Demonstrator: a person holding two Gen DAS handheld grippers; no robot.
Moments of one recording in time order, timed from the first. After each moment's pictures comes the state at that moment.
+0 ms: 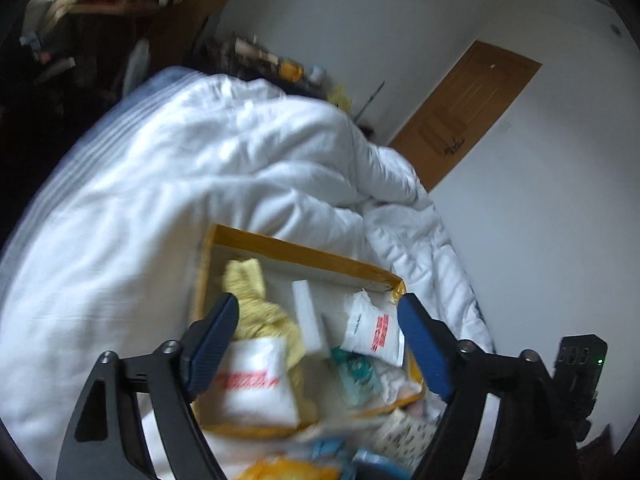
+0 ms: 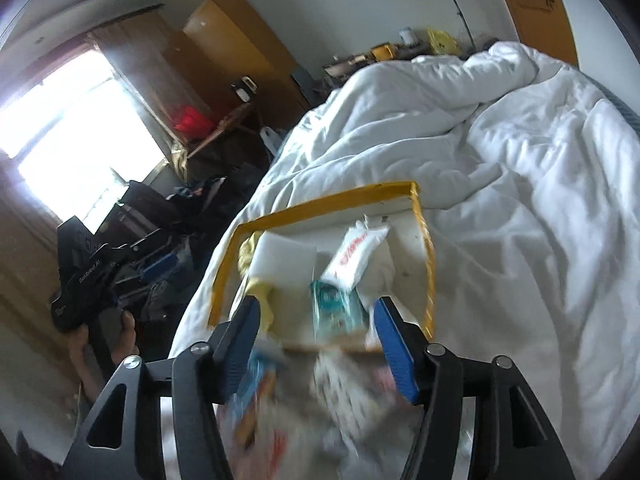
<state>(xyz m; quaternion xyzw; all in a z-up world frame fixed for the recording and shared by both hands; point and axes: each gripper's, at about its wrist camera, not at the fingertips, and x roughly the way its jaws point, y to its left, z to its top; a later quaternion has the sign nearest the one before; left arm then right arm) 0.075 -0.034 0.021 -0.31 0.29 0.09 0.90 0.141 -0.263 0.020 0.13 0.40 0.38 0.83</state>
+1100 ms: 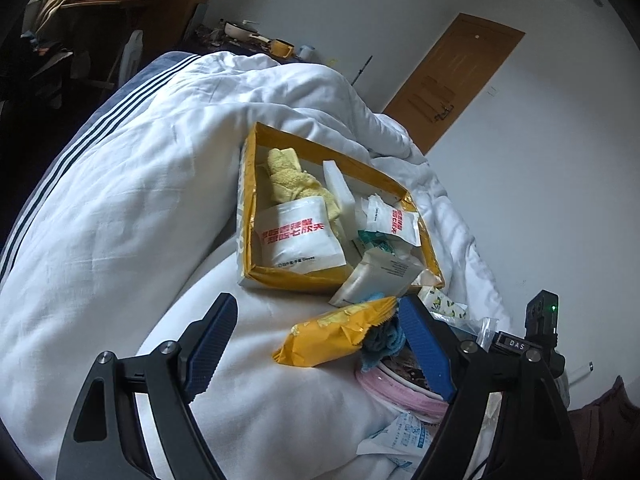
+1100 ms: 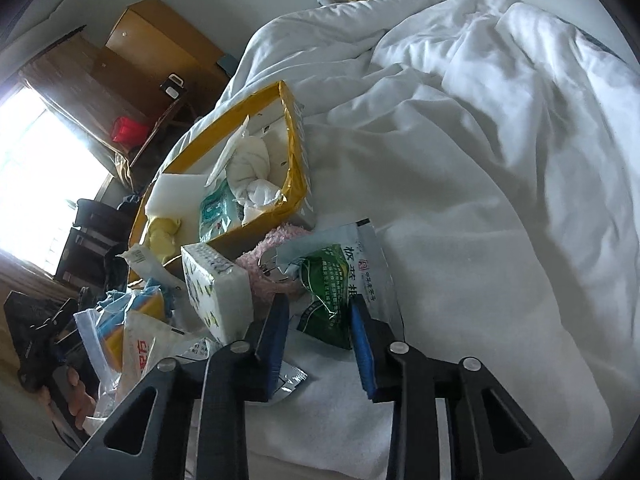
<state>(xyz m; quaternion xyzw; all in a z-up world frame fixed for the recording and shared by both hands) -0.017 -0.063 -0.037 -0.30 0.34 0.05 0.89 0.103 -0.331 -0.093 0.18 0.48 0.28 0.81</state>
